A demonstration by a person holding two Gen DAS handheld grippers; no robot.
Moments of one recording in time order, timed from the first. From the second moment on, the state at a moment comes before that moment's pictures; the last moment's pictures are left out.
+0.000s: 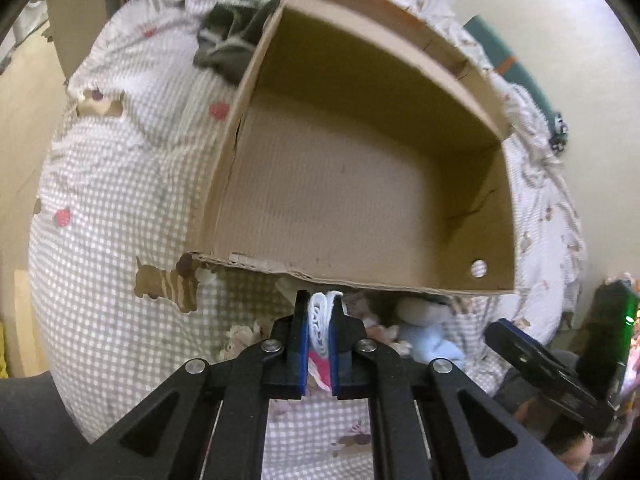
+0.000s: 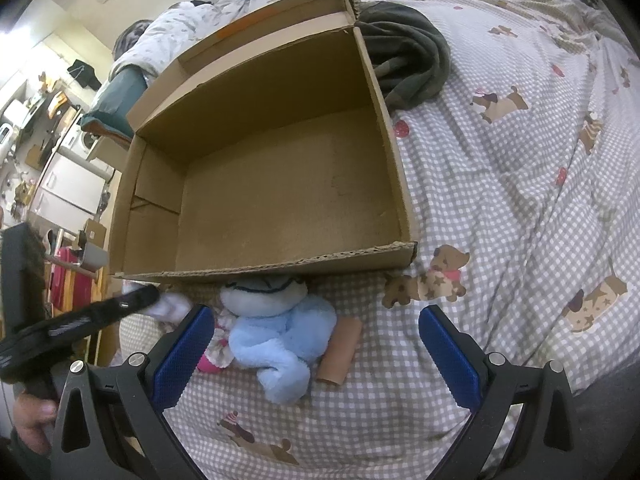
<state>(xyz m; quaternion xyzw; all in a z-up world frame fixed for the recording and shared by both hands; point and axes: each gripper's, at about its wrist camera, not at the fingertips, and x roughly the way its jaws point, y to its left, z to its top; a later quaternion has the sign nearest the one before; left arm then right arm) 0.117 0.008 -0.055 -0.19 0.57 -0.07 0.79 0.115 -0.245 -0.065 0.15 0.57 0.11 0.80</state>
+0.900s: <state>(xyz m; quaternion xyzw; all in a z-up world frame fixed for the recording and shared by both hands) 0.065 0.031 -0.048 -0.12 0.55 0.01 0.83 0.096 -0.196 -0.073 0.07 0.60 0.19 0.78</state>
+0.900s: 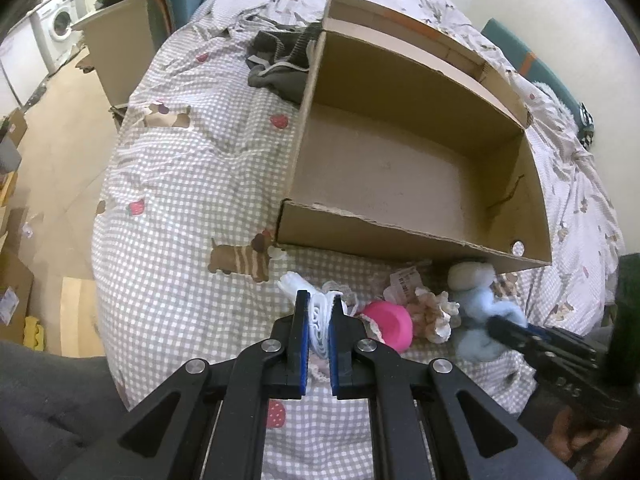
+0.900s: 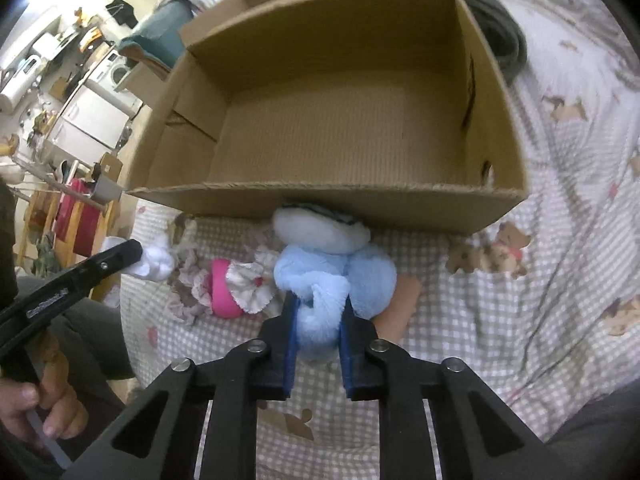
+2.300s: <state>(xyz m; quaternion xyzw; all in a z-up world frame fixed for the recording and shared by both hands) 0.162 -0.003 0.045 -0.04 0.44 0.00 0.90 0.163 -0.250 0.010 0.17 0.44 0.19 0.86</state>
